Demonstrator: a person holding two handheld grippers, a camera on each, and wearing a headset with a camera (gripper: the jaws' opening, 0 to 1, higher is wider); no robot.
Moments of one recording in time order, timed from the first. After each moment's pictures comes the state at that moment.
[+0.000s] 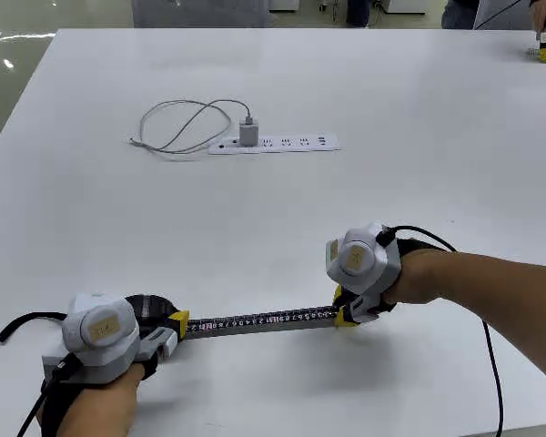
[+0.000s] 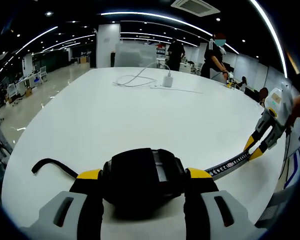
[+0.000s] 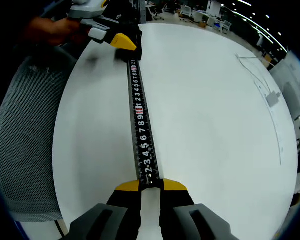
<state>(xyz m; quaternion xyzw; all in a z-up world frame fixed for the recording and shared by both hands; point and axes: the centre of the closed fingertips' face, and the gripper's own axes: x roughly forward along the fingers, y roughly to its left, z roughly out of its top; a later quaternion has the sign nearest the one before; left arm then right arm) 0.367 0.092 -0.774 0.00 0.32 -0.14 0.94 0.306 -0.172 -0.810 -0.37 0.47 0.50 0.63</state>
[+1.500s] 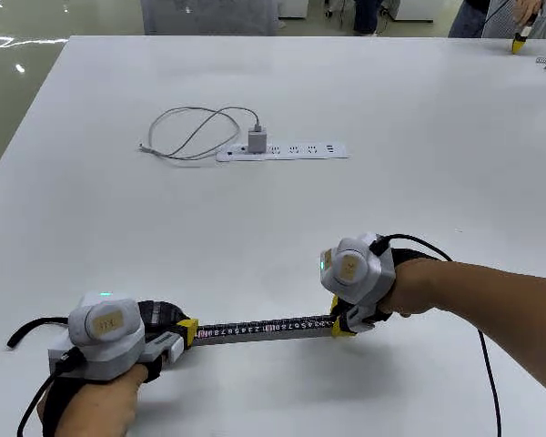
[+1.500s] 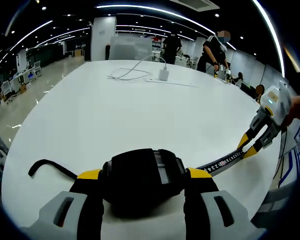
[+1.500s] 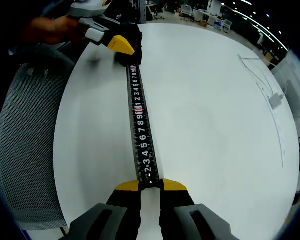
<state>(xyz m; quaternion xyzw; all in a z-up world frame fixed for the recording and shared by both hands) 0.367 0.088 -0.776 0.00 0.36 -0.17 0.92 0.310 -0.158 -0.809 -0.35 0.48 0.49 0.64</state>
